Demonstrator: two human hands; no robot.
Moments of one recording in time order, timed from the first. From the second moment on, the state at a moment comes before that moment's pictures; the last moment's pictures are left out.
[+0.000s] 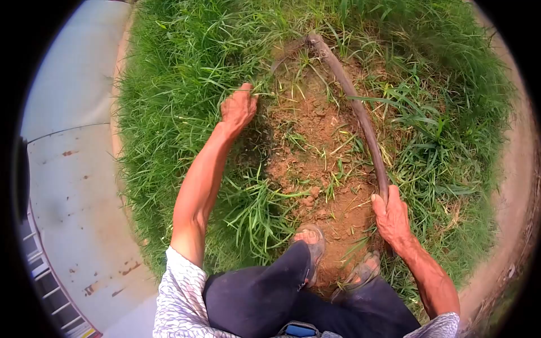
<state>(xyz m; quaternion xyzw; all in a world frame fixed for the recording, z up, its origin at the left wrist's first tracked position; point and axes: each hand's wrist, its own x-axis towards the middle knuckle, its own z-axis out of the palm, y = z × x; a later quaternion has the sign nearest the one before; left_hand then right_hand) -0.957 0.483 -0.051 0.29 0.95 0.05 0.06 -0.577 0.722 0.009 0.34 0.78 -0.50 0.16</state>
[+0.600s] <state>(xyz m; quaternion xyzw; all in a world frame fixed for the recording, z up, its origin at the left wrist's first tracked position) -1.038 0.457 -0.079 0.25 0.97 0.04 0.03 -0.676 0.659 -0.031 0.30 0.77 -0.53 0.17</state>
